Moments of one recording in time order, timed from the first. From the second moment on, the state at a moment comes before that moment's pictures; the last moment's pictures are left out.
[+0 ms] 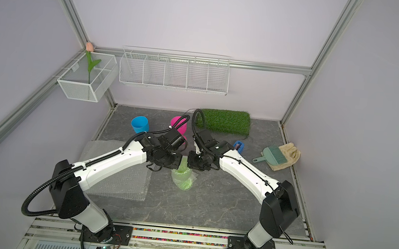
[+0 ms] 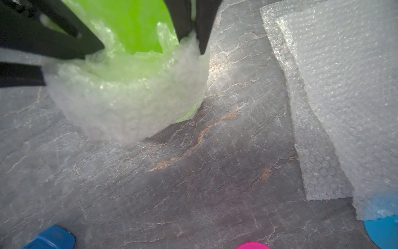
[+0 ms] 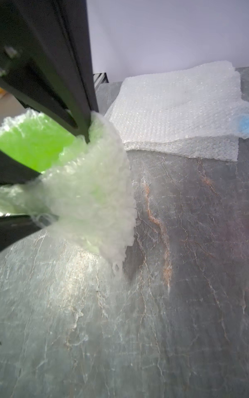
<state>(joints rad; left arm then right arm) -0.84 1.60 1.41 -0.99 -0.07 -0.56 0.76 1.62 1.39 -0.84 -0.21 0.71</state>
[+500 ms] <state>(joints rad) -0.84 1.47 1.40 -0.93 -0.13 -0.55 0.58 1.64 1.55 -1.02 -0.06 0.55</state>
